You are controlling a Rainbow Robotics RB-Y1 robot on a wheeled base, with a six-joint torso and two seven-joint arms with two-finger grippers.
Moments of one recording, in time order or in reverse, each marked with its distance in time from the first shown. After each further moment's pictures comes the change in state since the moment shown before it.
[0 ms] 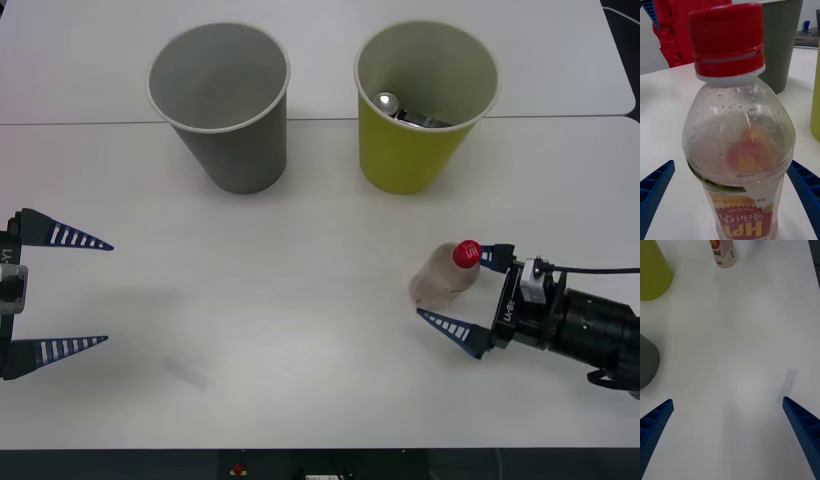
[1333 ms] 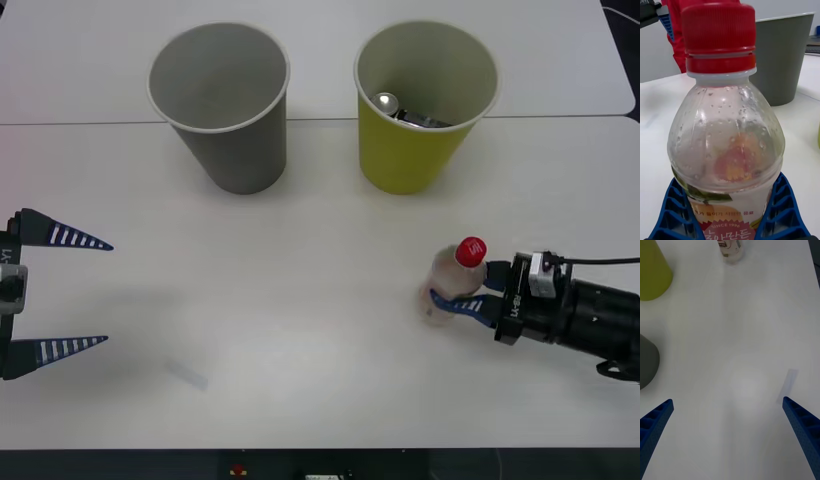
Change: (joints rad) right arm -0.002 -0.046 0.000 -0.069 0.000 -0.046 -0.071; left arm 0.000 0.000 0.000 0.000 0.000 0.000 0.000
